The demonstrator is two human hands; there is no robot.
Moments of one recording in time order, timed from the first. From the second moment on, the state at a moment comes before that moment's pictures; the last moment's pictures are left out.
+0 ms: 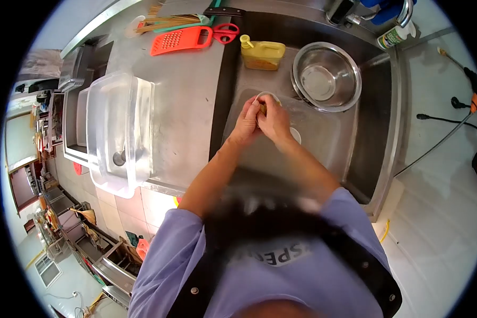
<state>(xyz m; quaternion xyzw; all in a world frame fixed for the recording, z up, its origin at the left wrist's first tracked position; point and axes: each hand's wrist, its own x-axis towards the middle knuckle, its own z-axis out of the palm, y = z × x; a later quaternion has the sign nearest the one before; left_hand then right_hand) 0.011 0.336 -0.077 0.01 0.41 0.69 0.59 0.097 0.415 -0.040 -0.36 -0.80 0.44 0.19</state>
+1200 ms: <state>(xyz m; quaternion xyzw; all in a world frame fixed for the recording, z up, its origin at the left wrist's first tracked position) -0.096 0.434 -0.104 -0.15 0.33 0.73 0.58 -0.085 0.606 -0.062 -0.31 -0.89 0.30 -0.11</state>
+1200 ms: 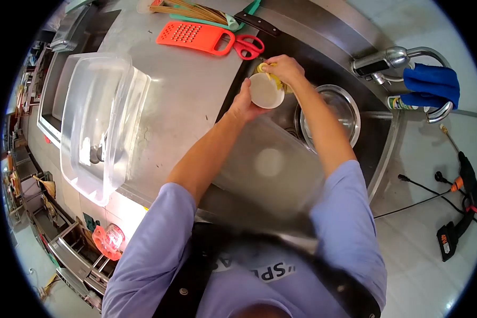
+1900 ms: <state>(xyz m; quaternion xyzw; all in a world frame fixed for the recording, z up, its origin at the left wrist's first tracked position) 0.009 0.305 -0.112 -0.04 0.39 0.67 0.62 0.100 0.424 -0.060 -0.18 -0.77 0.61 -0.04</state>
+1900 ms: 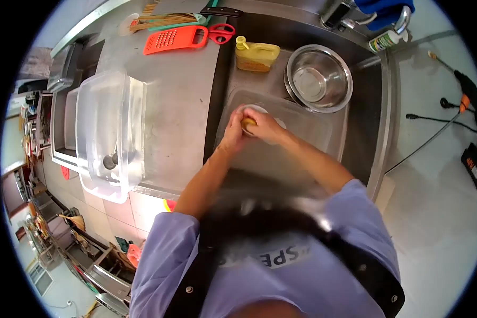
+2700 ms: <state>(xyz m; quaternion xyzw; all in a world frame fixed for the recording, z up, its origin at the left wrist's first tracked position) 0.060 0.239 -0.063 -0.02 0.45 0.62 0.64 0.295 0.435 -0.240 -0.46 -0.76 0.46 -0.02</state>
